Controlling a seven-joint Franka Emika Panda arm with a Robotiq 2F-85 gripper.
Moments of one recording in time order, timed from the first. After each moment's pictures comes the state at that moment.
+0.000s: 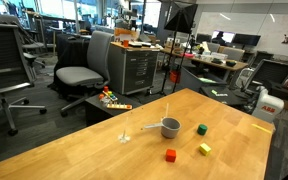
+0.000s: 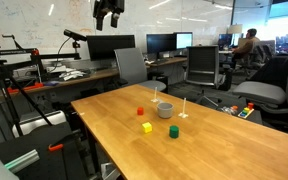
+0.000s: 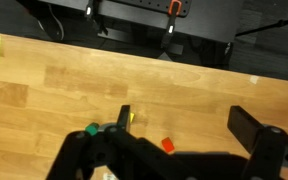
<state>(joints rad) 0.15 -0.28 0.16 -2.12 0.03 1.58 0.05</state>
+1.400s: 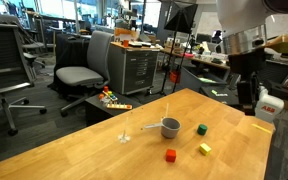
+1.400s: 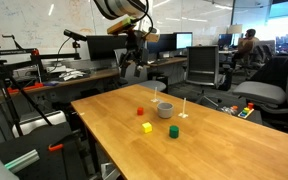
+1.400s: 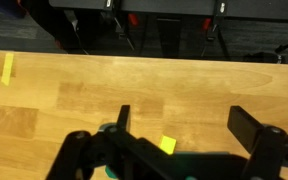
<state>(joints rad) 0.12 0.14 0.15 -2.10 -0.15 1.75 0.19</state>
